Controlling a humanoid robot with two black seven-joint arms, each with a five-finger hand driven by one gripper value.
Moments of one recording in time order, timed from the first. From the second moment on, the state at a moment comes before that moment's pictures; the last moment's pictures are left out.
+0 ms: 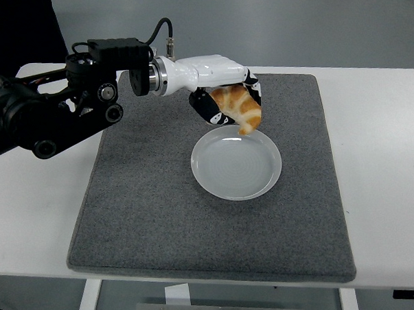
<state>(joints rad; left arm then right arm) -1.15 0.41 -0.39 -1.24 1.59 -0.25 -0.18 0.03 0.00 -0.08 0.14 0.06 -0.08 -0.05</state>
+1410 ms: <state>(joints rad) -0.96 0.28 -0.28 -1.10 1.70 -0.04 -0.19 0.03 0.00 -0.08 0.14 0.06 -0.08 -0.05</state>
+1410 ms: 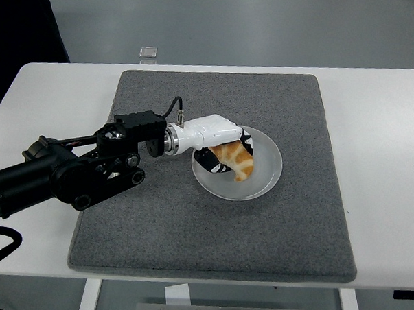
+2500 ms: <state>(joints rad) -1.05 0.41 -0.41 -1.16 1.09 -0.17 -0.19 0.03 0.00 -0.08 0.14 0.06 -0.08 -0.05</state>
